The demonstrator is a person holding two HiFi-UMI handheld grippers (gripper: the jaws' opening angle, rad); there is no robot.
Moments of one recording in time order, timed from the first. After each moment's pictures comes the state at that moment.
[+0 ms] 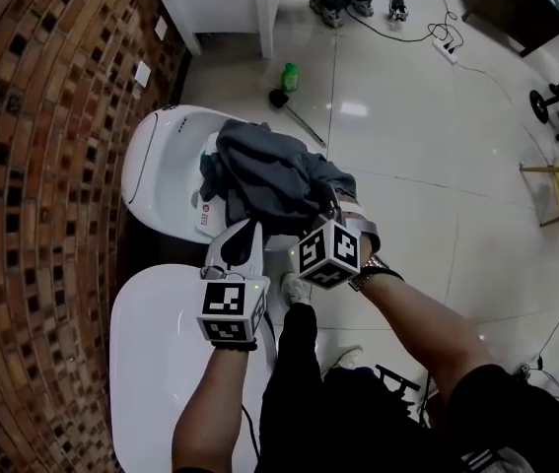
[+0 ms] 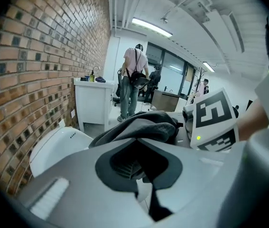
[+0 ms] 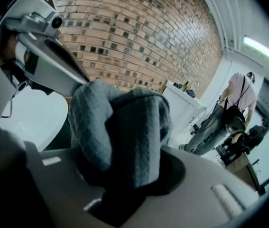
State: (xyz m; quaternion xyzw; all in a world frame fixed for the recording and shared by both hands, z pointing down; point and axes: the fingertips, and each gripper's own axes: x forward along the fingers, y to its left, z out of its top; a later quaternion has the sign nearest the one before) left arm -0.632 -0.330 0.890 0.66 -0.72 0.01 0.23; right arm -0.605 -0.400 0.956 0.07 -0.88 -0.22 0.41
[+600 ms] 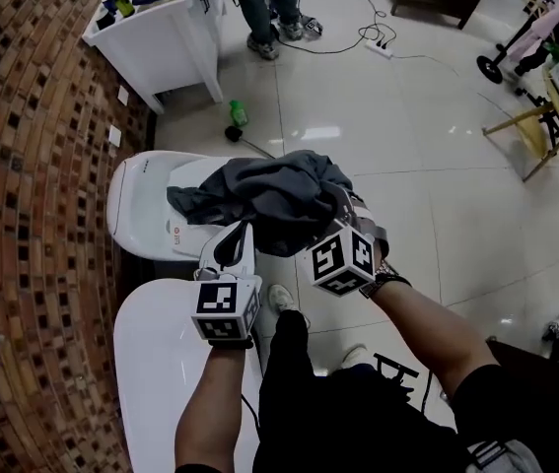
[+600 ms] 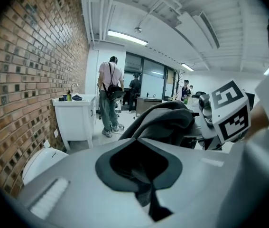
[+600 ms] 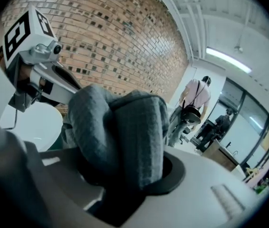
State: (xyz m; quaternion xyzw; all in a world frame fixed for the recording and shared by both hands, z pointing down) left arm -0.435 -0.313 0.720 0.71 -0.69 0.03 0.14; right arm -0.376 -0.385 0.735 0.19 -0.90 -0.21 0.32
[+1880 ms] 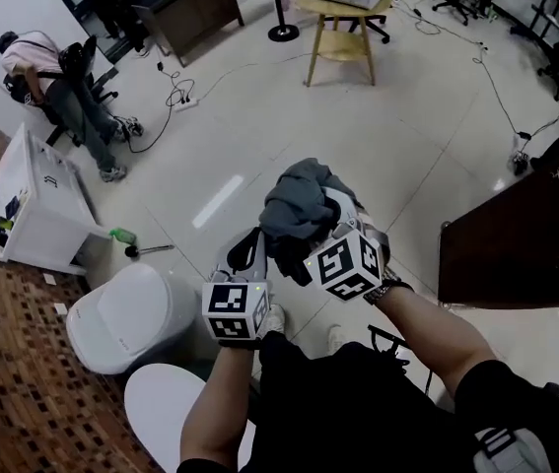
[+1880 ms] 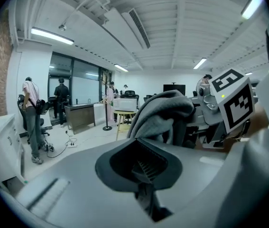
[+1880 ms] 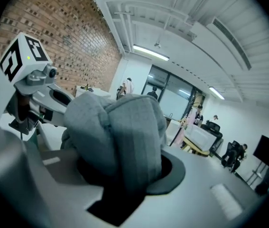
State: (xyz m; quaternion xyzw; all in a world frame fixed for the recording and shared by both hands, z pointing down) left arm 0.138 -0.244 0.531 0.91 -0.41 0.08 0.05; right arm 0.211 -0.262 0.516 0.51 -0.82 -0.11 0.25
